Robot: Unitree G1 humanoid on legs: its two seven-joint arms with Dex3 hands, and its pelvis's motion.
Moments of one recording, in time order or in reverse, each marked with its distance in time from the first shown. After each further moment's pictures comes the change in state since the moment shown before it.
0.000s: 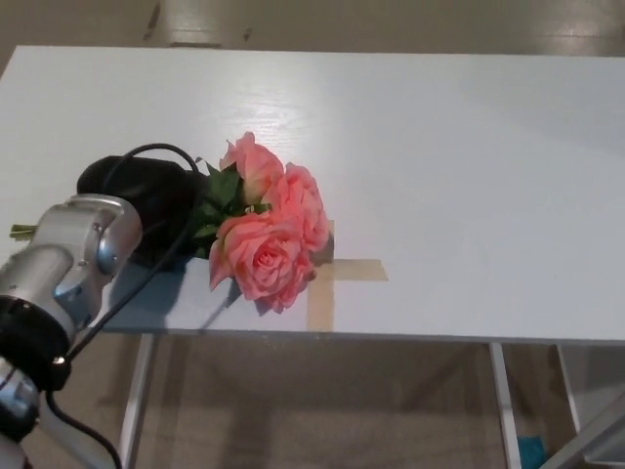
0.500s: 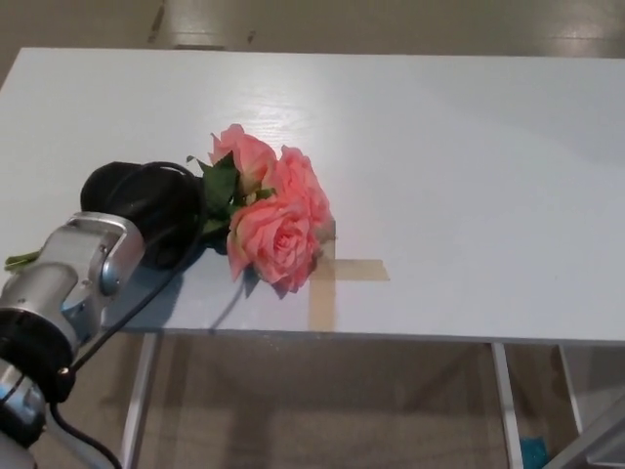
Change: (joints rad) left_arm 0.014 -0.007 -0.006 0.067 0.041 -0.067 0.190; right_arm -0.010 0.000 0.008 0.000 -0.001 -0.004 0.000
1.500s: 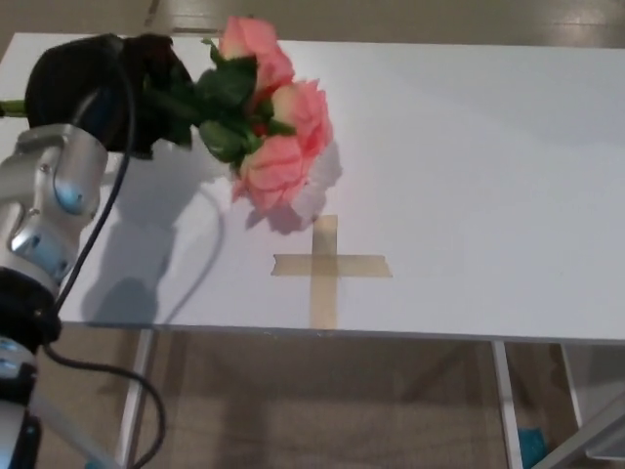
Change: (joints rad) left_arm -0.051 -0.053 0.456 -0.137 -0.163 -0.055 0.079; right_arm -0.007 0.000 0.008 0.000 -0.001 -0.007 0.001
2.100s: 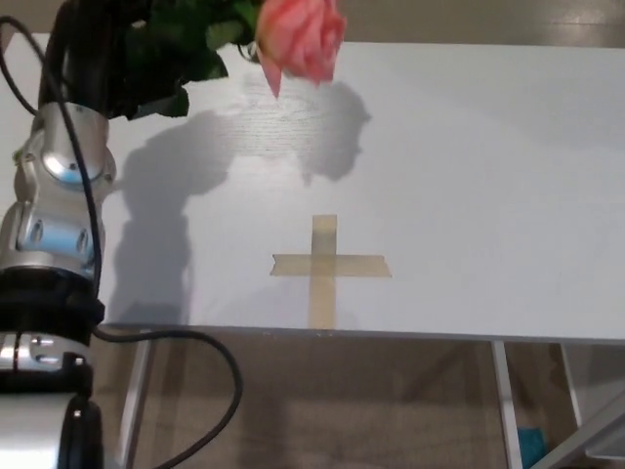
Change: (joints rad) left_arm 0.000 -0.189 0.360 -0.088 -0.282 0.050 -0.115; right_arm -0.006 0.000 0.000 0.000 0.000 0.000 0.001
